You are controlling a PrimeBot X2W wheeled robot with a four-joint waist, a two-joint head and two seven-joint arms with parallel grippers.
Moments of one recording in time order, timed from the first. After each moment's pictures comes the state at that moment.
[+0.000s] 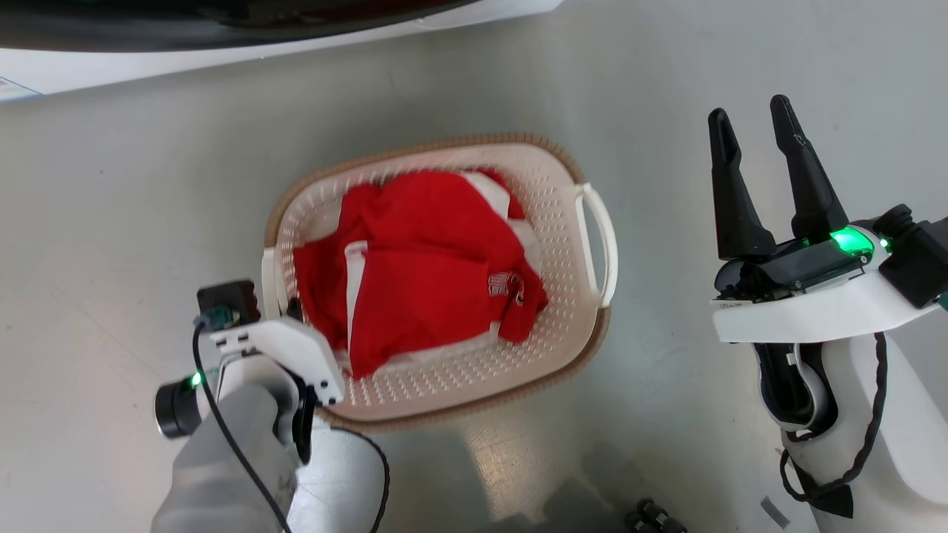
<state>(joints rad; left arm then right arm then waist) -0.73 0.05 -0.30 1.20 -0.57 0.08 -0.26 -0.43 -0.17 0.14 0.07 0.42 0.13 -0.26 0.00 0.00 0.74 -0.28</state>
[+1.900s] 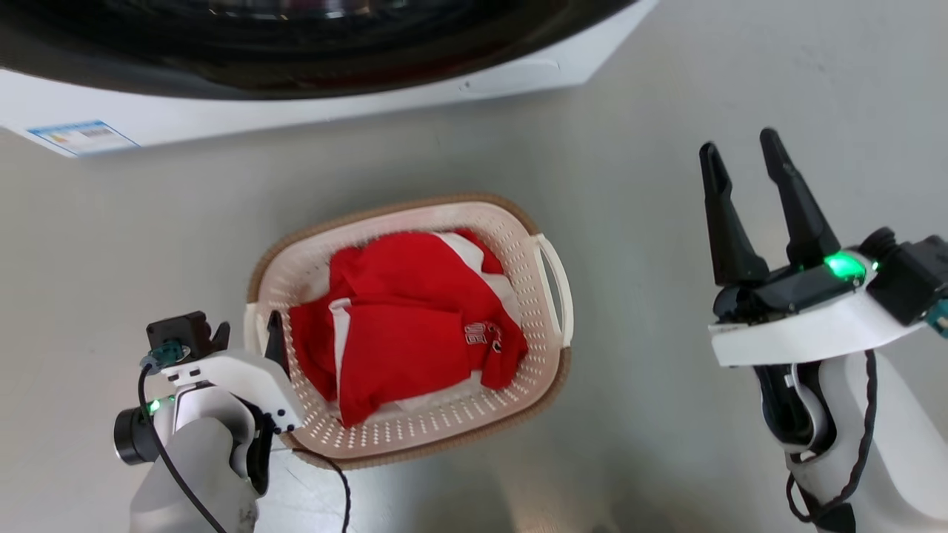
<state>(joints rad) -0.59 0.11 -0.10 1.06 -0.41 0.01 -0.26 -0.40 -0.20 0.16 0.10 0.43 0.13 -0.26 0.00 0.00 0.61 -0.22</state>
